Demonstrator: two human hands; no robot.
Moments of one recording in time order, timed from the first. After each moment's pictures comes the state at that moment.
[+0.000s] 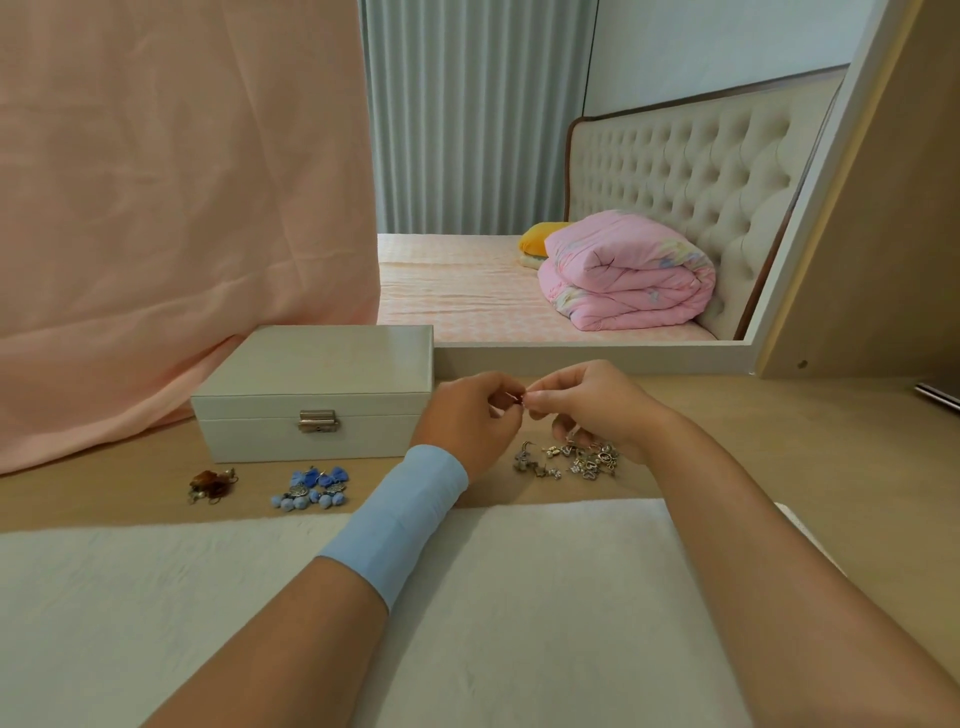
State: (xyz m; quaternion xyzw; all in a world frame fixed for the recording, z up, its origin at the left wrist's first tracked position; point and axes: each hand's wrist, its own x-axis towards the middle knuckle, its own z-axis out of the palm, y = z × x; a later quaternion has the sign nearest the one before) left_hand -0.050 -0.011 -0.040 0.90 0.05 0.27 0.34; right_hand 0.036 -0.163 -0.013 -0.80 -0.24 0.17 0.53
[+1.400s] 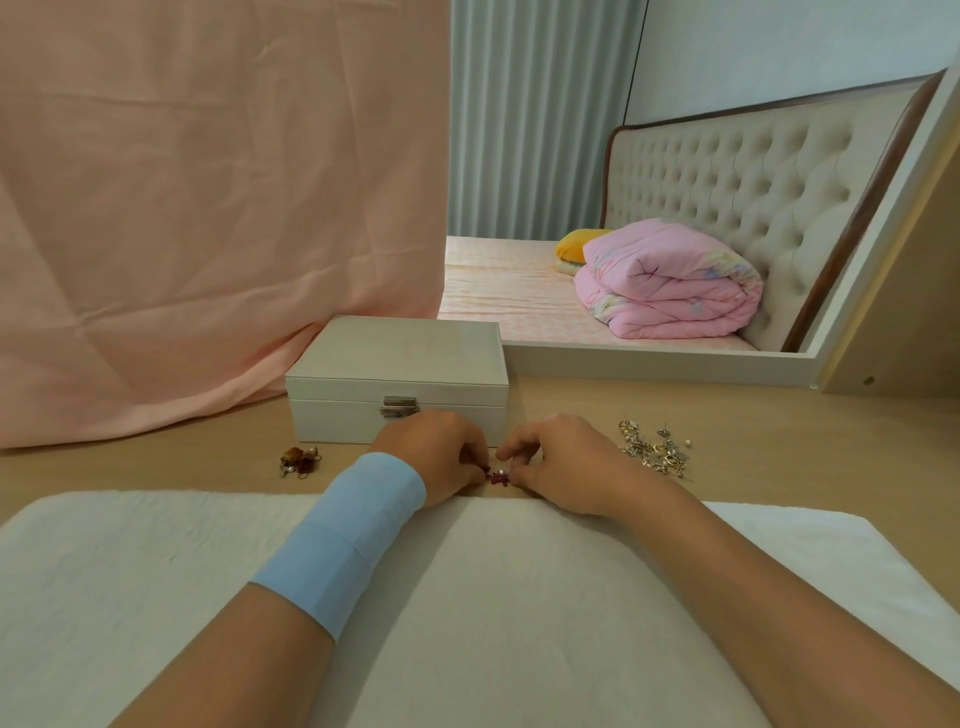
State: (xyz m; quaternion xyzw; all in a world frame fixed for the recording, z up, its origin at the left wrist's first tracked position) left_hand -0.122 0.072 -0.039 0.99 0.08 0.04 0.11; right_hand -0.027 -0.091 -0.052 -0.88 -0.40 0.06 0.24
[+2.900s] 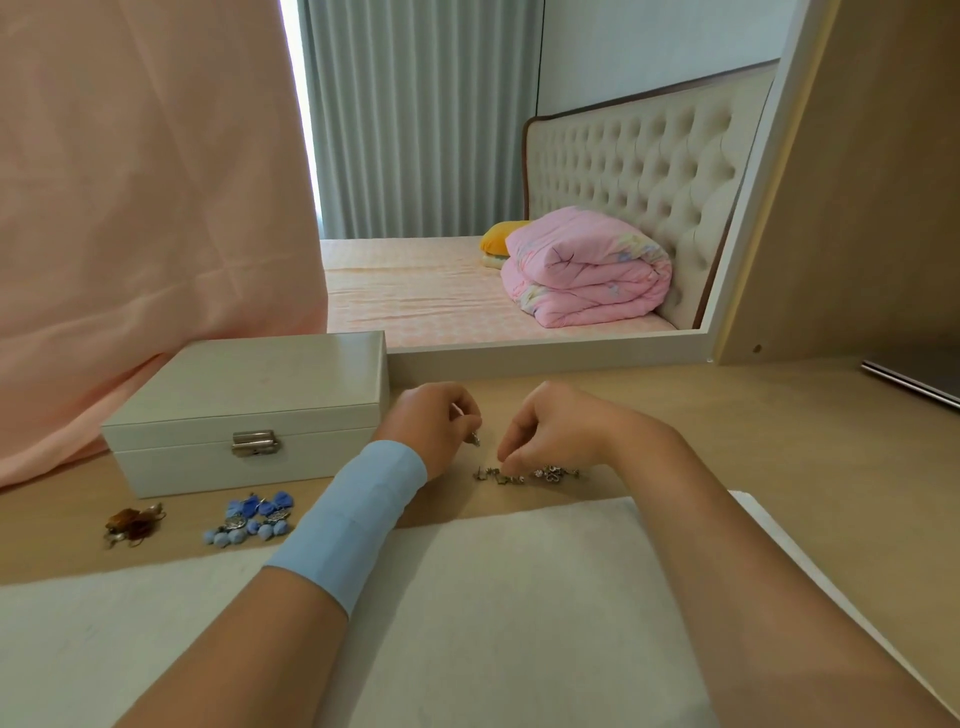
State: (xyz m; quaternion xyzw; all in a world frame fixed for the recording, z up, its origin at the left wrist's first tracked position) left_hand -0.020 -0.003 -0.046 0.94 0.09 0.15 0.30; right_hand 0.037 -0.176 -0.014 -0.90 -0.32 0.15 0.25
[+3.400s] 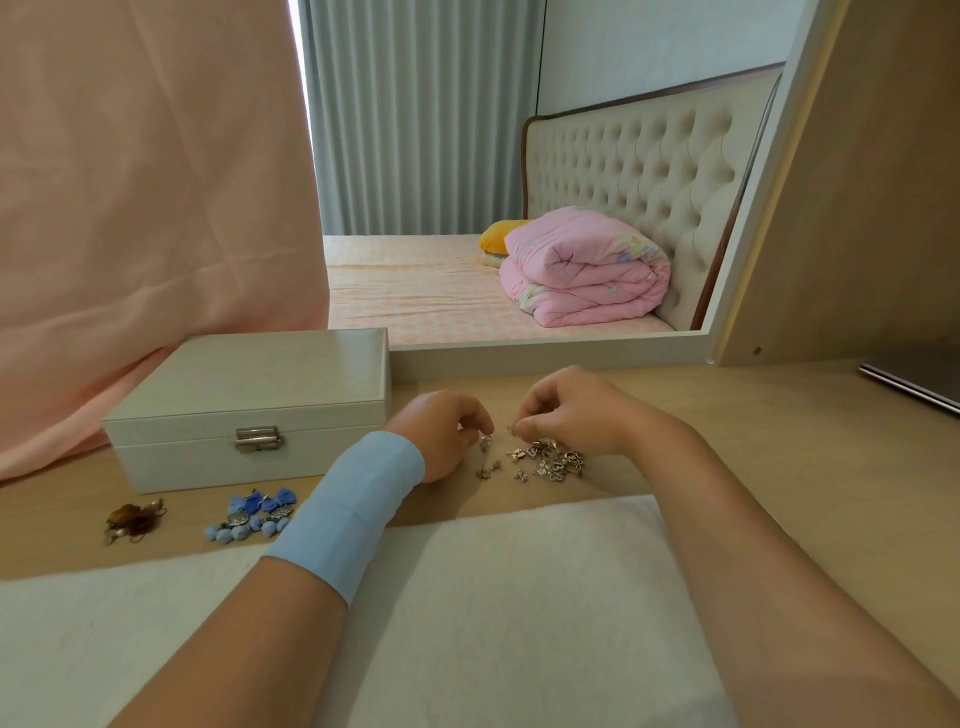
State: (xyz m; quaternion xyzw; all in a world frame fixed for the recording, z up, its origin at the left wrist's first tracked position) left_hand -0.024 0.000 -0.039 0.97 0.05 0.04 0.24; right_hand 0.048 -0.182 -0.016 -0.88 -0.31 0.11 0.34
